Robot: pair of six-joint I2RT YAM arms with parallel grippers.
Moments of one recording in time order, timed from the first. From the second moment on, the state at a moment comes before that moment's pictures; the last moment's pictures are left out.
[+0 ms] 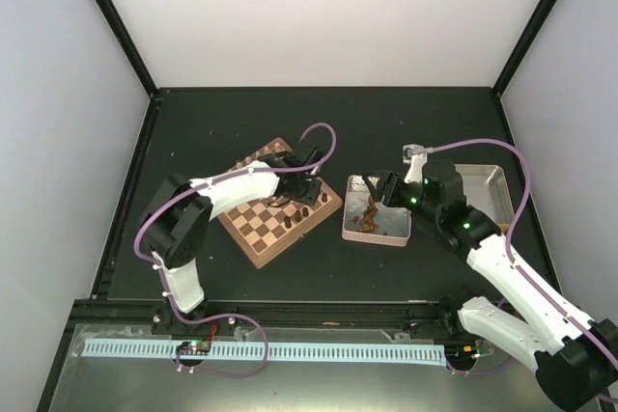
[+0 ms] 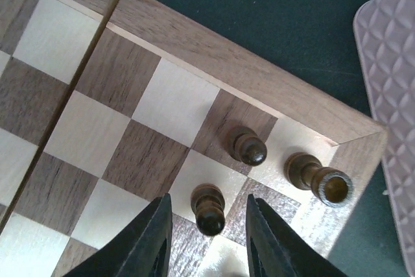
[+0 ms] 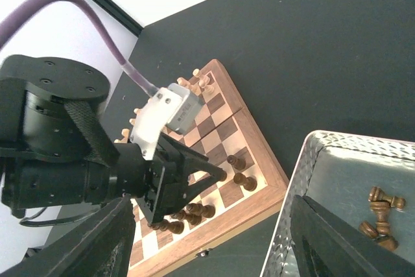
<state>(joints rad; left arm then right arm) -0.71 1.81 1.23 -0.56 -0.08 -0.35 0.50 0.90 0.70 -0.23 -0.21 0.63</state>
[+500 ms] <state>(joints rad) -0.70 1.41 1.09 -0.47 -0.06 -0.38 0.50 1.06 0.72 -0.37 -0.05 0.62</state>
